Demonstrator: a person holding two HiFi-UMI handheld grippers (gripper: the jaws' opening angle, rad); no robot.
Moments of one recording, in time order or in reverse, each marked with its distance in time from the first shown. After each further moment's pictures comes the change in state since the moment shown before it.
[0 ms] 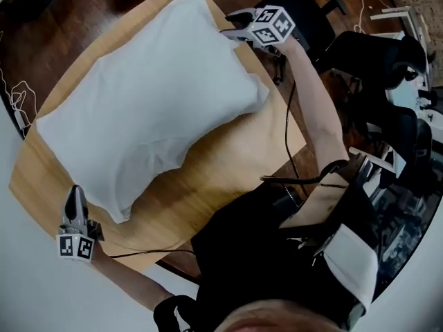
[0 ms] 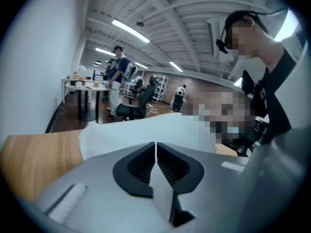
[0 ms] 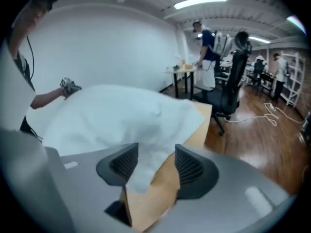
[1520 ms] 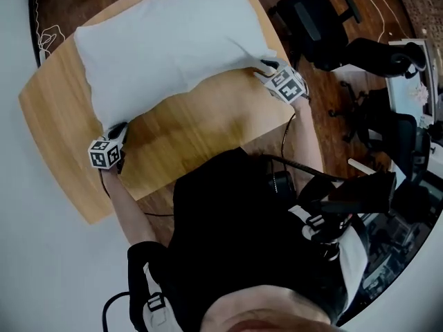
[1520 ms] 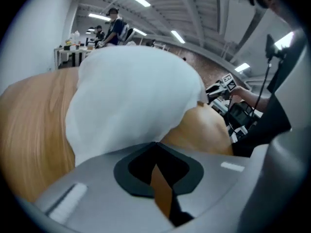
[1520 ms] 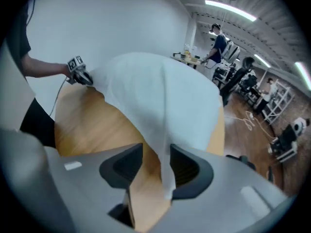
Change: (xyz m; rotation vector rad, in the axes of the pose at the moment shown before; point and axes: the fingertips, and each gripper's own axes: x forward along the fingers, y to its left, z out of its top) left arm -0.032 -0.062 -0.217 -0.118 0.338 -0.112; right arm -0.076 0.267 -0.123 -0.144 0.257 -0.243
